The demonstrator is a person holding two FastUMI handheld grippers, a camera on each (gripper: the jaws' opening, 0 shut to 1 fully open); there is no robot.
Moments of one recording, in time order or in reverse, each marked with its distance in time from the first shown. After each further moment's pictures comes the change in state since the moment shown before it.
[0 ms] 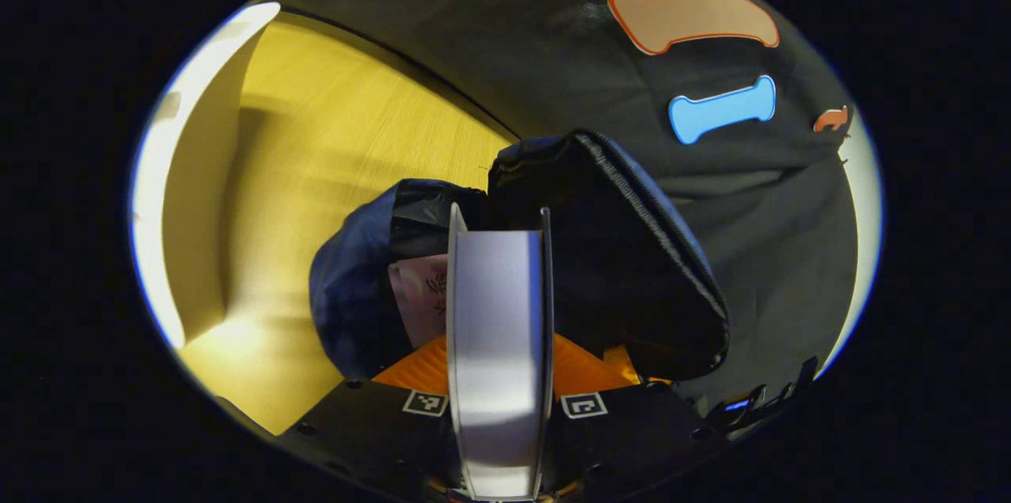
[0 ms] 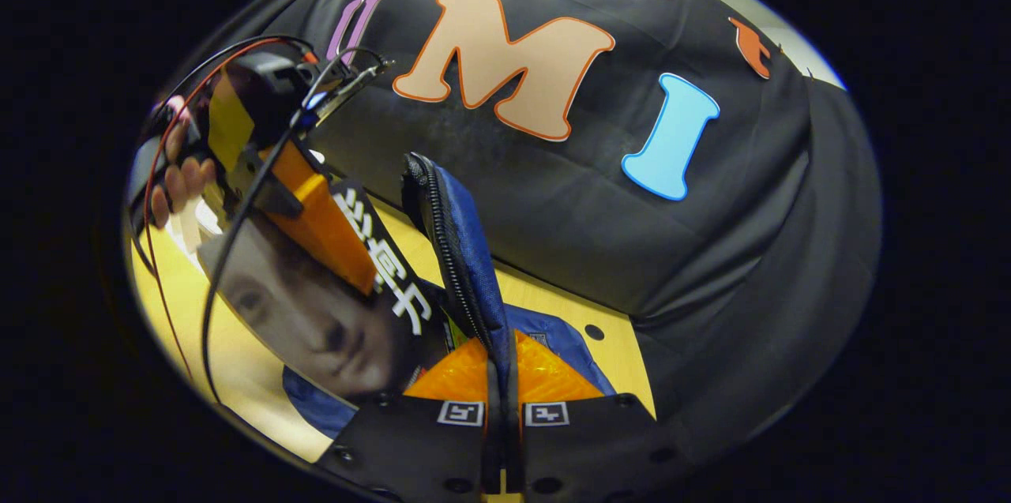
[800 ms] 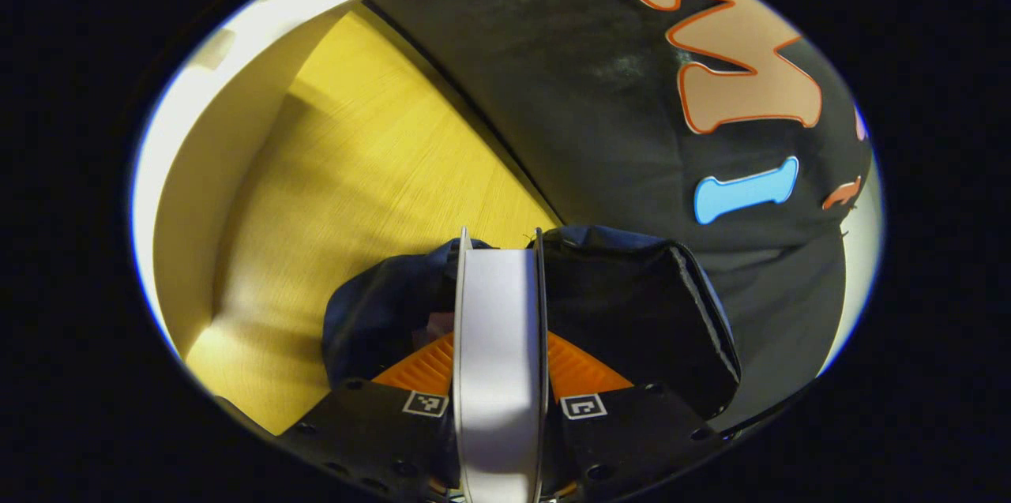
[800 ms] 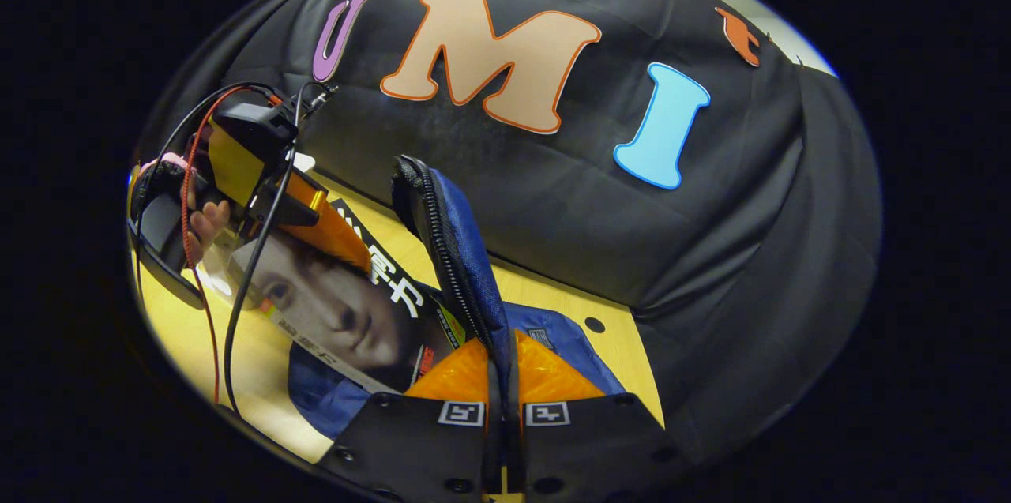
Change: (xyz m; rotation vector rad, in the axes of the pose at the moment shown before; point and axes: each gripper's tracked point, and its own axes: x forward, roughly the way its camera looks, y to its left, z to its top) left arm 0.005 0.035 0.051 -0.168 -0.195 -0.003; right arm -0.001 -0.006 0.000 0.022 0.011 -0.012
